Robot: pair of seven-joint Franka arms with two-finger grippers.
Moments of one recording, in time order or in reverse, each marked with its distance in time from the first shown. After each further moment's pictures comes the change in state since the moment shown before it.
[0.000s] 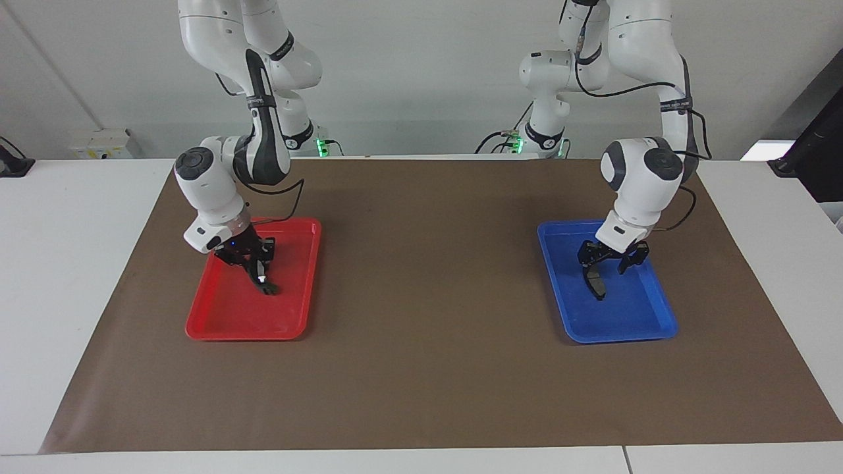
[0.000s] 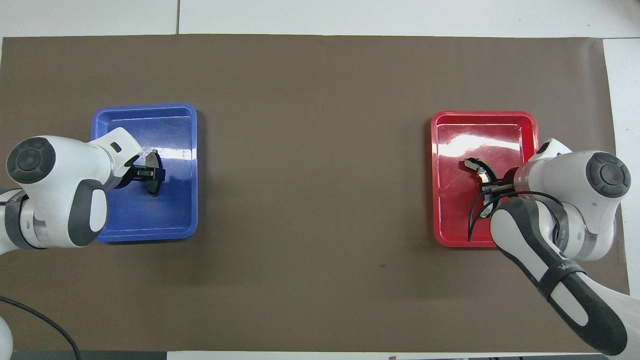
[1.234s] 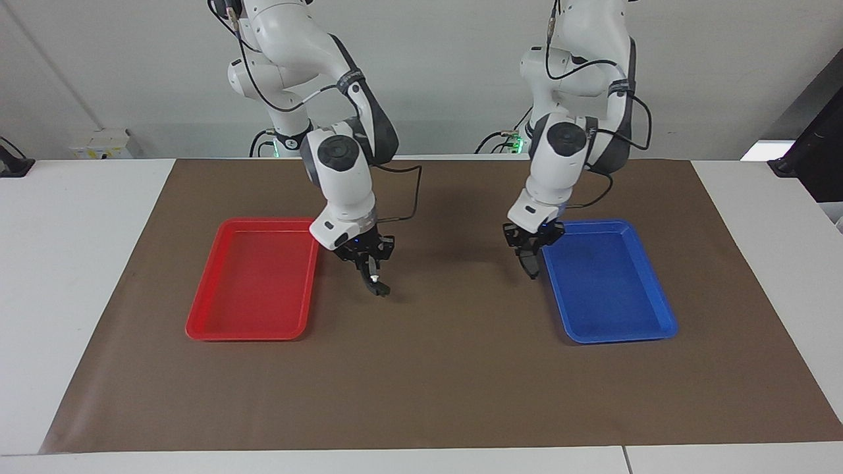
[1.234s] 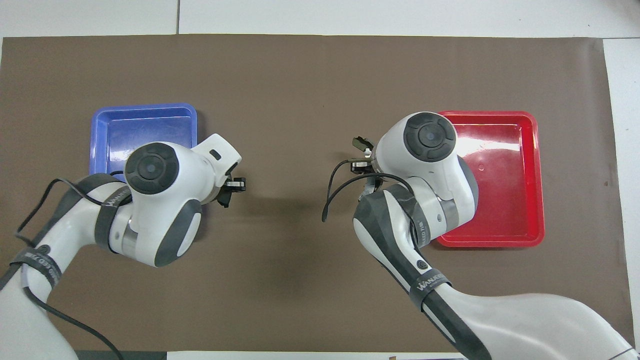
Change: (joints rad) left arm -0.415 -0.036 -0.007 0.088 0.000 -0.173 -0.468; right arm 0.493 0.207 0.008 0.458 0.002 -0.267 0.646
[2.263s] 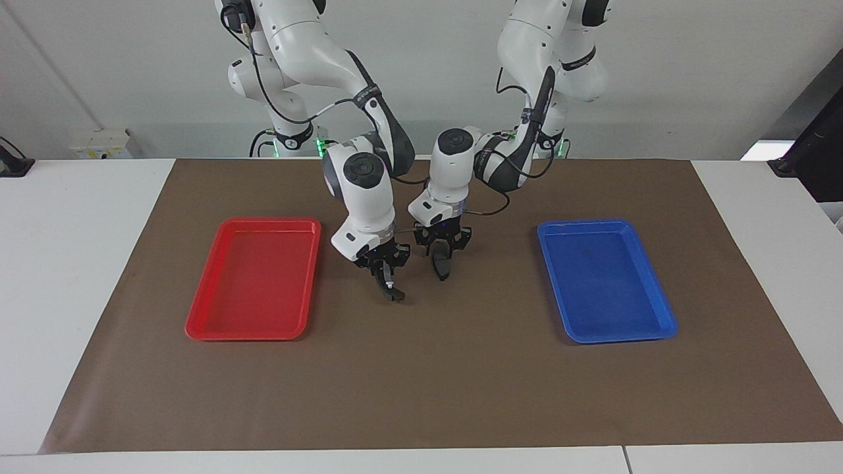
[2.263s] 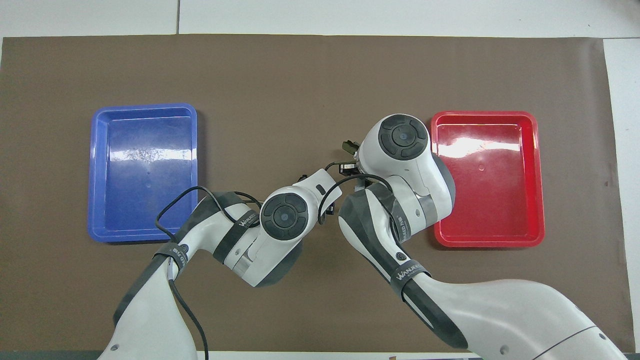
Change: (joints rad) left arm -0.258 0.192 0.005 0.093 -0.001 0.197 -0.141; right arm 0.012 0.054 -0.010 0.029 0.000 0.005 0.008
